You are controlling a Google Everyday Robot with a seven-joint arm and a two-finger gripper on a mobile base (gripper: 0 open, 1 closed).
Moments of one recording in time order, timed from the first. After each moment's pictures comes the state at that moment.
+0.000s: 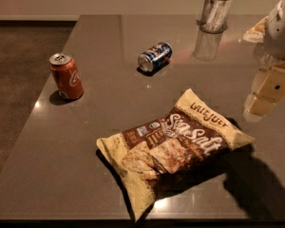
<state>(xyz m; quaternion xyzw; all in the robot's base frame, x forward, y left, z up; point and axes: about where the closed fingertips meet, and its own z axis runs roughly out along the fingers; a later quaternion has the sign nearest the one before) 0.438 -0.212 0.991 -0.60 0.78 -0.05 0.18</state>
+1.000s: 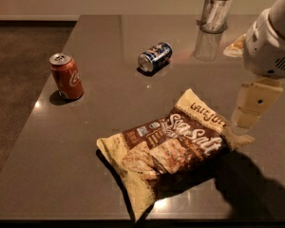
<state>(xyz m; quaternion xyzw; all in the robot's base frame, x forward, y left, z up) 0.434 -0.191 0.964 -0.64 0.75 -0.03 0.16</state>
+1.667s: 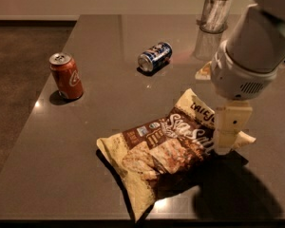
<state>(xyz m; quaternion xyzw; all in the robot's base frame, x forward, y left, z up) 0.424 -0.155 0.915 -0.70 0.70 -0.01 0.11</state>
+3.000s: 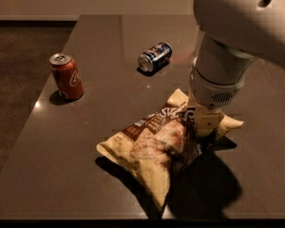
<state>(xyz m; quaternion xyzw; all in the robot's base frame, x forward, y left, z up) 0.442 -0.144 0.878 -0.71 0.70 -0.06 0.06</state>
